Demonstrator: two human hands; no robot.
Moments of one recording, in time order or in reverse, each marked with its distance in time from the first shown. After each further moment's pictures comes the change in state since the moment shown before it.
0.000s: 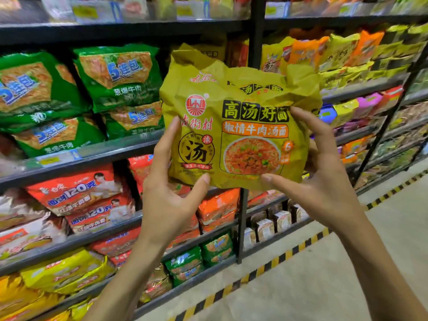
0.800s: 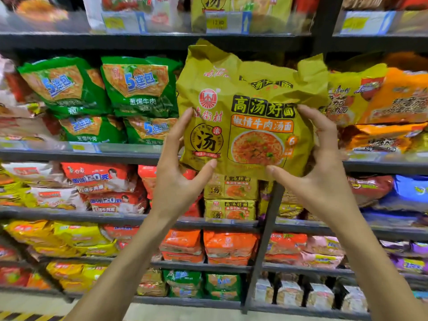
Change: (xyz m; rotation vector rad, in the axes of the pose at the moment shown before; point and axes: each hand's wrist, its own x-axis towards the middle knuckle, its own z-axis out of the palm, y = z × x) left_hand 0.126 -0.085 0.119 0.380 0.322 0.003; right_hand 0.205 0.169 -0.035 0.232 -0.268 -0.265
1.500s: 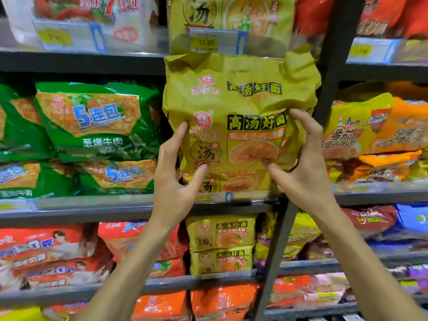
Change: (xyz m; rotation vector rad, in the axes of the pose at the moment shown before) left_hand 0.110 -0.137 0.037 -0.120 0.028 0.120; right_hand 0.114 0.094 0.039 -0.231 0.185 -0.169
